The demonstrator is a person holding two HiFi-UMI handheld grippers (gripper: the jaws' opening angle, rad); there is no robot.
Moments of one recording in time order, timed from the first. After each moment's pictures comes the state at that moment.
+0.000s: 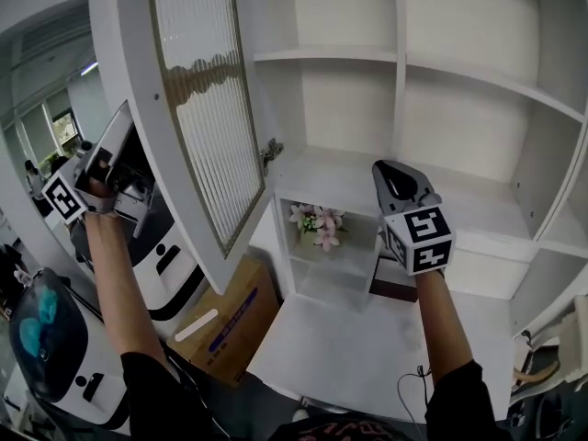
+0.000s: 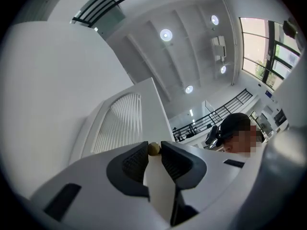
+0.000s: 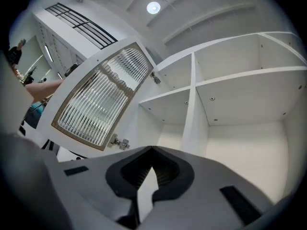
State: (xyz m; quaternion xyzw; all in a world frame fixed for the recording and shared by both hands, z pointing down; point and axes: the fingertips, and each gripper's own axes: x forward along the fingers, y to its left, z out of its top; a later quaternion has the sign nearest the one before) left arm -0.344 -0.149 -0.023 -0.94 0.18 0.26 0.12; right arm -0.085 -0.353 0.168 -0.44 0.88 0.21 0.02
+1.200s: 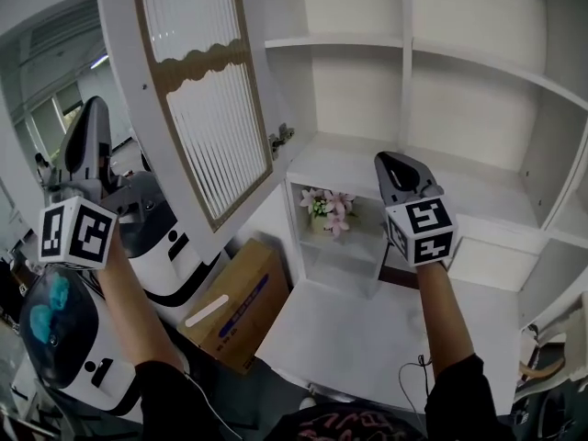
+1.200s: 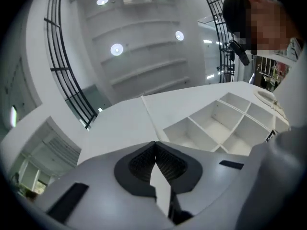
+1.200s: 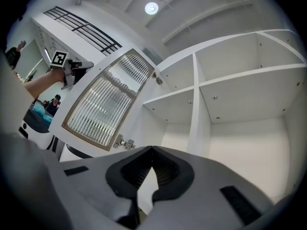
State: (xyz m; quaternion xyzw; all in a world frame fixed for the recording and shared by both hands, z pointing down) left arm -0.390 -0.110 -0.031 -0.64 0.65 0.14 0.39; right arm -0.090 -0.348 0.181 -0.42 0.88 0.19 0.02
